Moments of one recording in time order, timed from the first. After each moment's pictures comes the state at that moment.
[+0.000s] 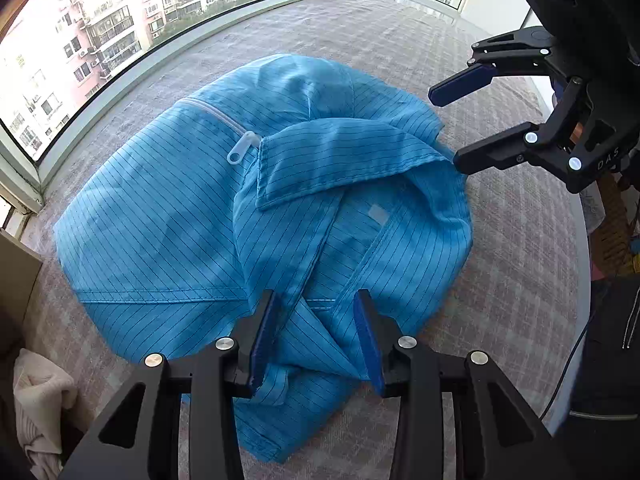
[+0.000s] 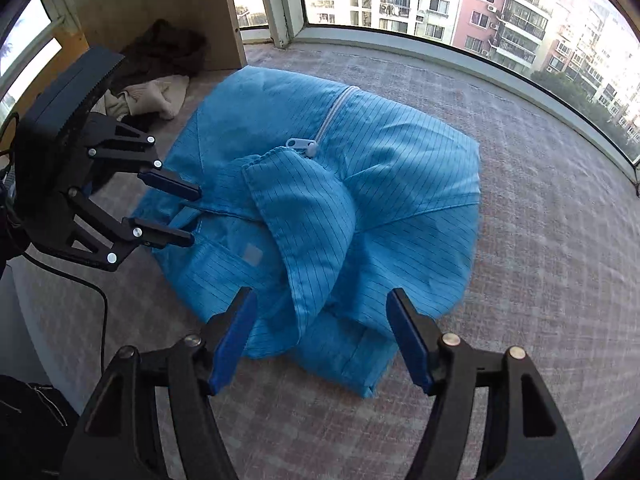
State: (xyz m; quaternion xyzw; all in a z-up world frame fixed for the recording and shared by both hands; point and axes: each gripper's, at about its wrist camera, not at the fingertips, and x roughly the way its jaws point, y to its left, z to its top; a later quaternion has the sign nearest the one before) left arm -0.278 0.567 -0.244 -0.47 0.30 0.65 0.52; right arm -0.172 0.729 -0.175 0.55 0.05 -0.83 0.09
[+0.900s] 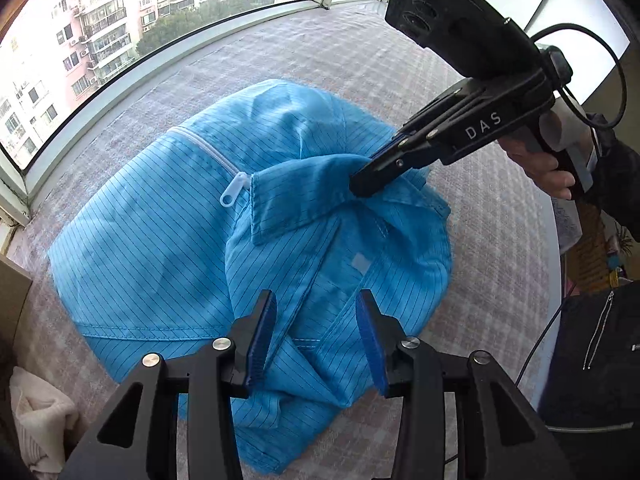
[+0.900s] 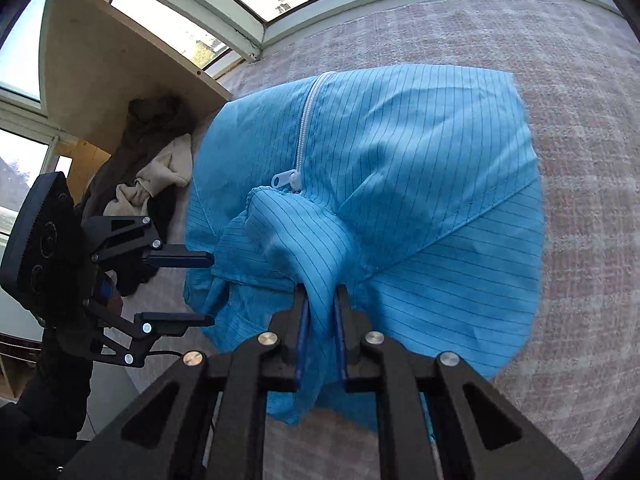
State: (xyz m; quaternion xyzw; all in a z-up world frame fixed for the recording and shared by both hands) left arm -0.310 0.606 -0.227 -0.48 0.26 0.64 0.53; right arm -0.240 0.781 -0.215 0.60 -0.21 -0.76 0.15
